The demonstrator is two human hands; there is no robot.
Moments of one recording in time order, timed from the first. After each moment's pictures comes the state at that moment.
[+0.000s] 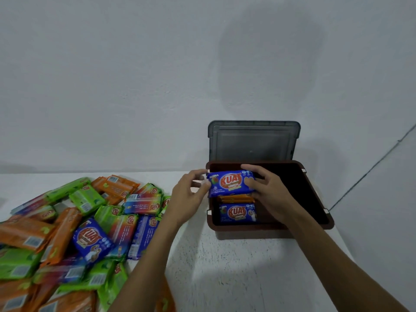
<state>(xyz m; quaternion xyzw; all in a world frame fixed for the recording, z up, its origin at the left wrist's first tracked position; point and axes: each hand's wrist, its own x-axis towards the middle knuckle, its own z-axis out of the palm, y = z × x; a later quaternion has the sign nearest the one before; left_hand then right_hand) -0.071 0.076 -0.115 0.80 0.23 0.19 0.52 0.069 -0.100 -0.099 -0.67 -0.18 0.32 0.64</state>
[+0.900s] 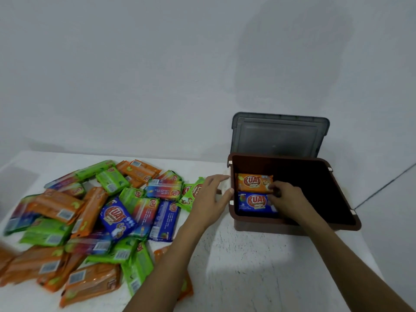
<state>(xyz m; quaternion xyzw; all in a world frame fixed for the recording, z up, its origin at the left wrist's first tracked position) -0.083 0.070 -0.161 0.86 0.20 0.19 0.43 0.073 -0.094 -0.145 -0.93 -0.24 0.17 0.22</state>
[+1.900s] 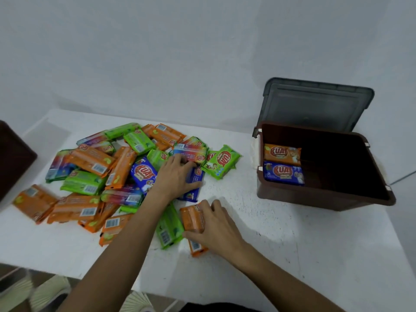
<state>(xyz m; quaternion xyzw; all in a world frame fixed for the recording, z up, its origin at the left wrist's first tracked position) -0.194 0.174 -0.201 0.96 0.26 0.01 0.06 -0.159 -0.024 -0.203 -0.83 -0.48 0.25 0.17</state>
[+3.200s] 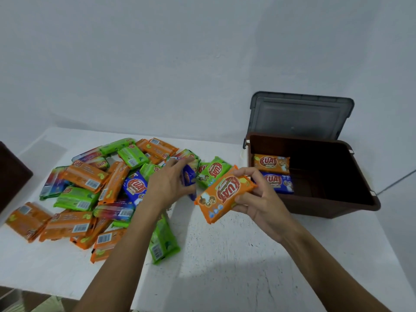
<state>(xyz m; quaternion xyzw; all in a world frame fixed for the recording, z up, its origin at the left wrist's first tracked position) -0.191 0.148 -0.148 0.94 0.29 0.10 0.16 -0.073 -0.073 -0.103 -0.53 -0.20 0.48 0.67</state>
